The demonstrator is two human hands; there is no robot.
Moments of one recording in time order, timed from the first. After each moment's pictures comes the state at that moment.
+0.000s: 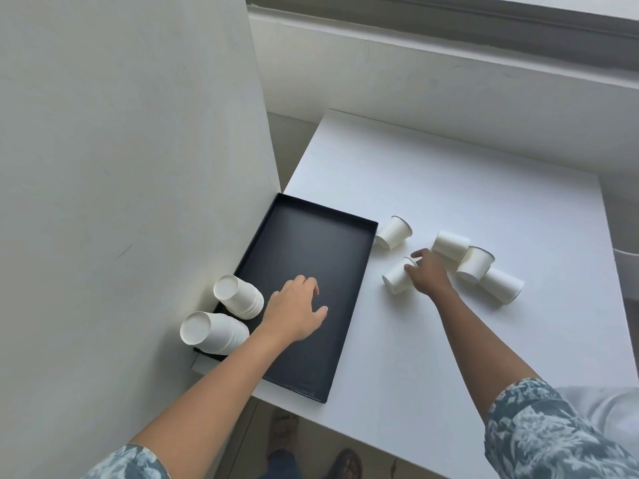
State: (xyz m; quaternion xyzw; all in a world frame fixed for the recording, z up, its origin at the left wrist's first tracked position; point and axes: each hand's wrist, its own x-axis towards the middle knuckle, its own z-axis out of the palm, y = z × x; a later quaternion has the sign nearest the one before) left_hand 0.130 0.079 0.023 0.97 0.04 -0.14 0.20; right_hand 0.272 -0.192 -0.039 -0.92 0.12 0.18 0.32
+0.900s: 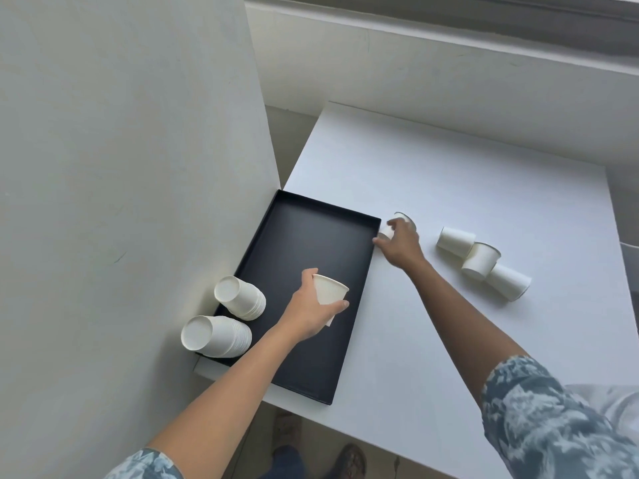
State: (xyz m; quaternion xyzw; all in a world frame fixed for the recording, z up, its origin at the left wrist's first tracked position) left_hand 0.140 0.071 0.002 0.82 0.19 -0.22 0.50; right_hand 0.302 -0.120 -0.016 -0.93 0.06 0.14 0.34
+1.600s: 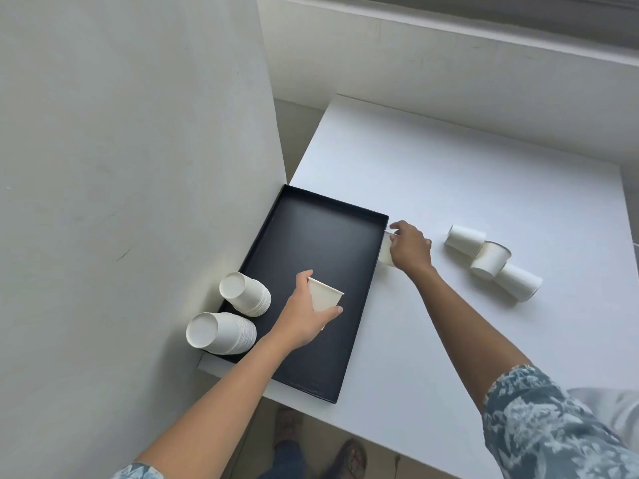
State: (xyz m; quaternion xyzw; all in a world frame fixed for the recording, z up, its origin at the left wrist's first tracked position) left_hand 0.125 0.089 -0.013 0.82 0.19 -0.20 0.51; right_hand 0.299 -0.116 -0.027 -0.97 0.05 0.10 0.23
